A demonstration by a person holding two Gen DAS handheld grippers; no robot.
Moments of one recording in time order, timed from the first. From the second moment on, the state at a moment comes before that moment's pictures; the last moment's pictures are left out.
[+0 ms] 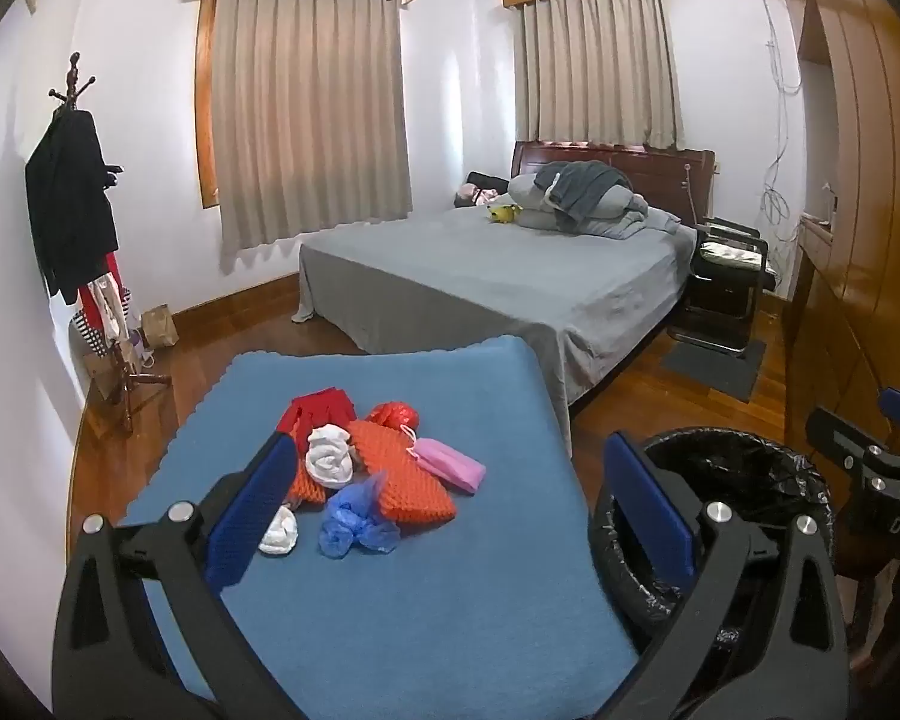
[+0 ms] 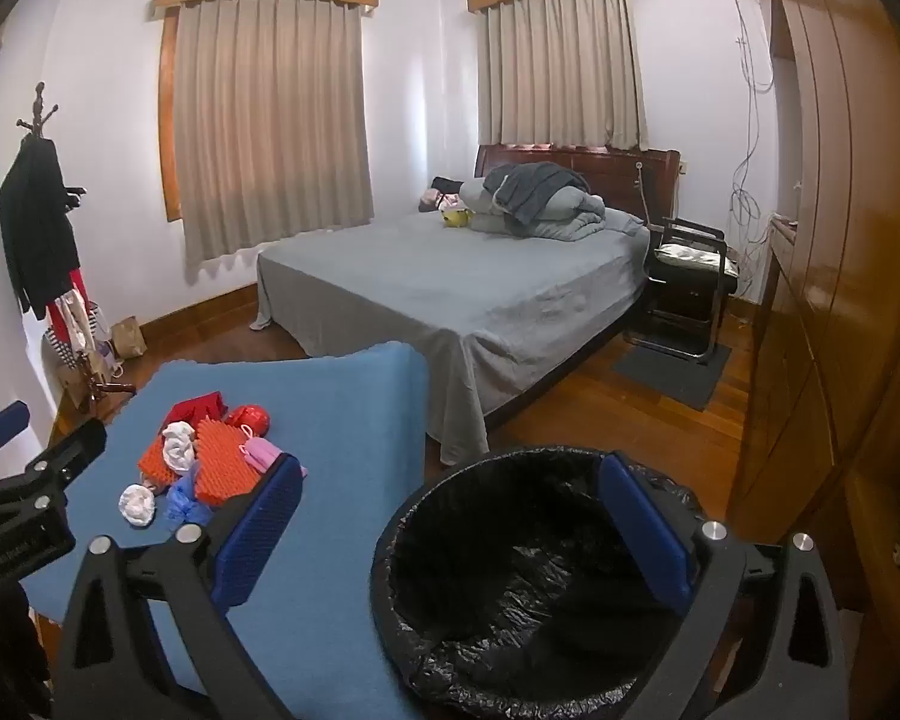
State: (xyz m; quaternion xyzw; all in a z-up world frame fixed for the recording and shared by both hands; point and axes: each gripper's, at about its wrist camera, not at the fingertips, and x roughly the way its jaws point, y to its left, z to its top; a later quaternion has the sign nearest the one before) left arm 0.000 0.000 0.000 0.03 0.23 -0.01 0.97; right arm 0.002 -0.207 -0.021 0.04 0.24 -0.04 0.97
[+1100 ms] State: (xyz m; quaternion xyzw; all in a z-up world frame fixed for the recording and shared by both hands) left arm 0.001 0.000 0.000 0.03 0.23 -0.01 0.97; right arm 0.003 -0.206 -0.020 0.03 0.24 -0.04 0.97
